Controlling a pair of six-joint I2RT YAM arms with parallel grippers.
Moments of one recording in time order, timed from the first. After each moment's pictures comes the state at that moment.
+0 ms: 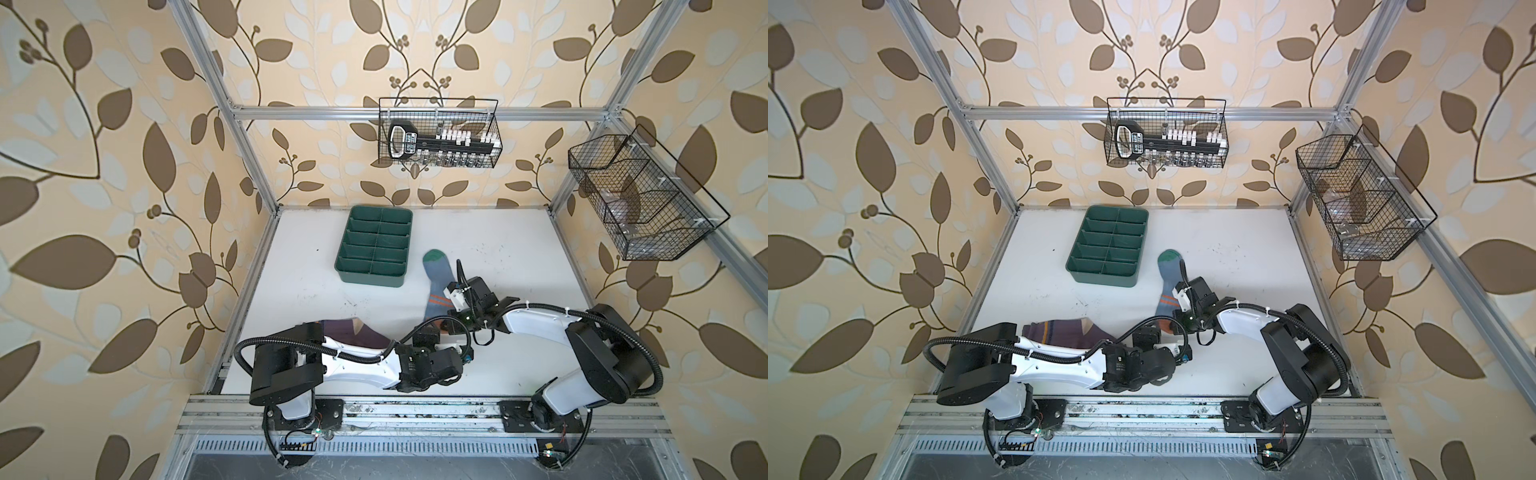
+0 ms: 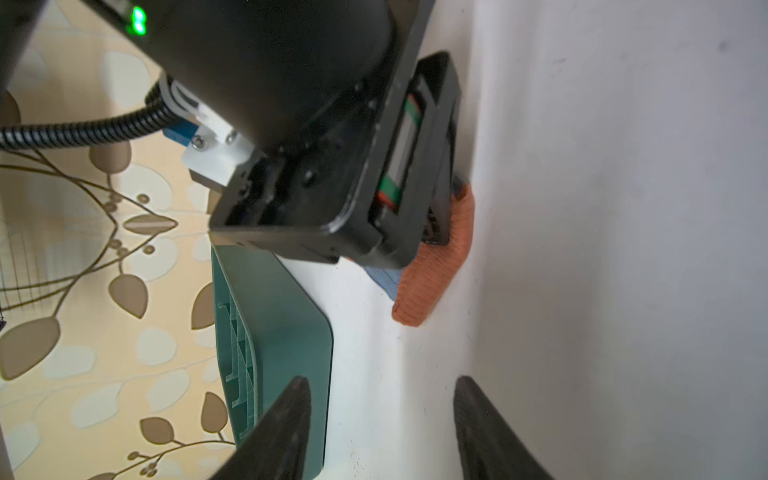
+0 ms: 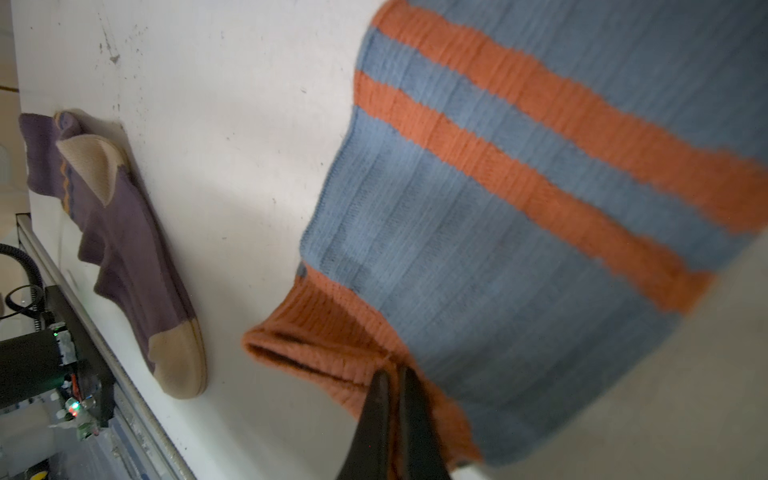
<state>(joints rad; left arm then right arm) -1.33 1.63 0.86 -0.17 -0.78 0.48 0.52 1.57 0.66 -0.20 -0.35 0.42</state>
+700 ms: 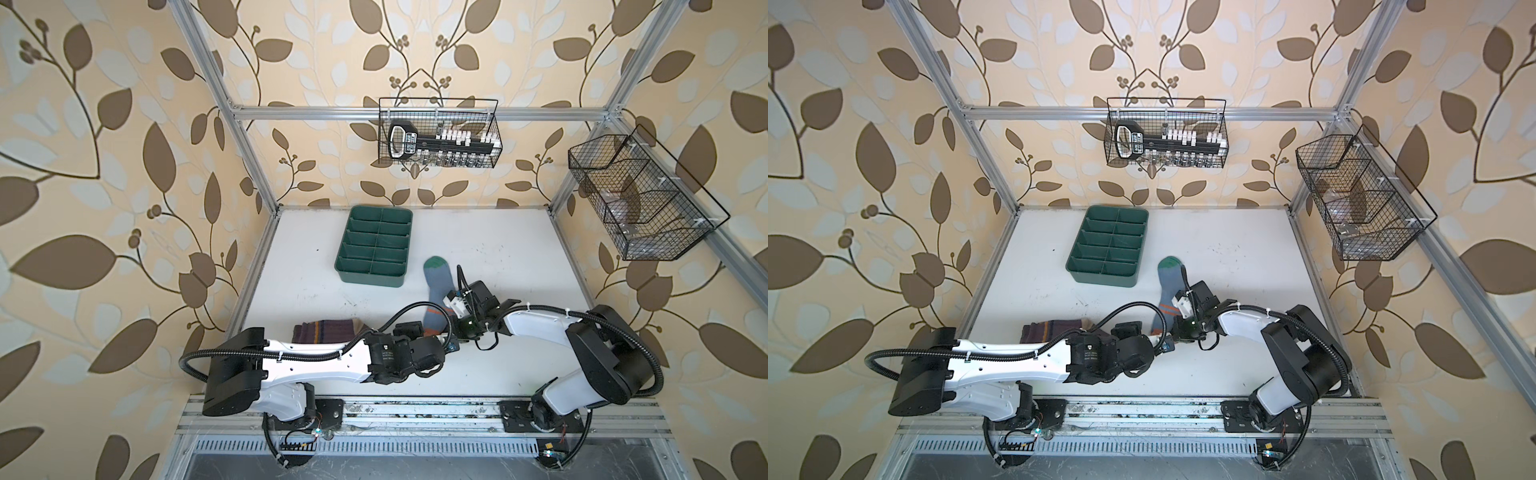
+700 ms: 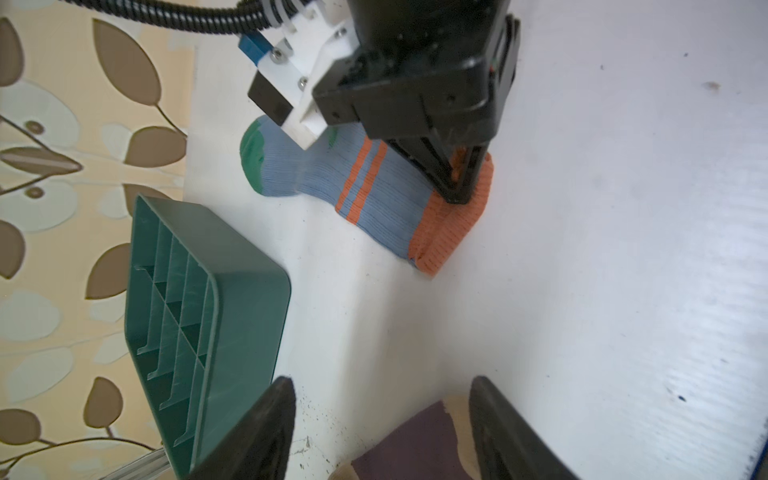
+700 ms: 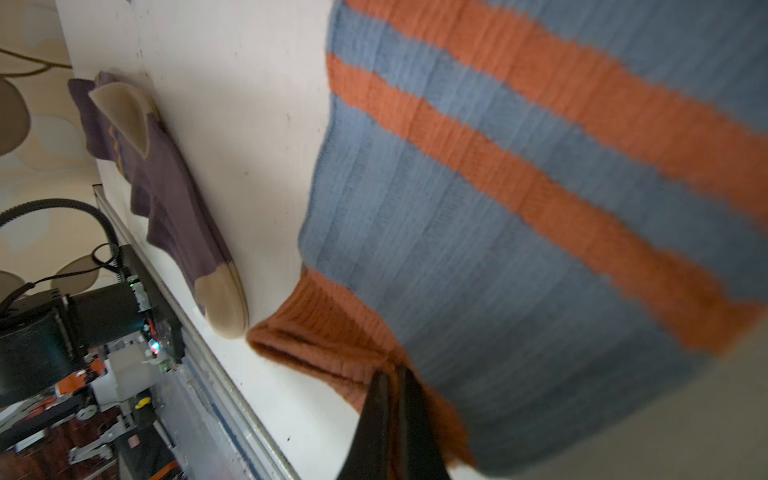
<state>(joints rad) -1.32 1.39 0.87 -0.50 -0.55 0.27 0.53 1.54 0.60 -0.25 -0.52 0.49</state>
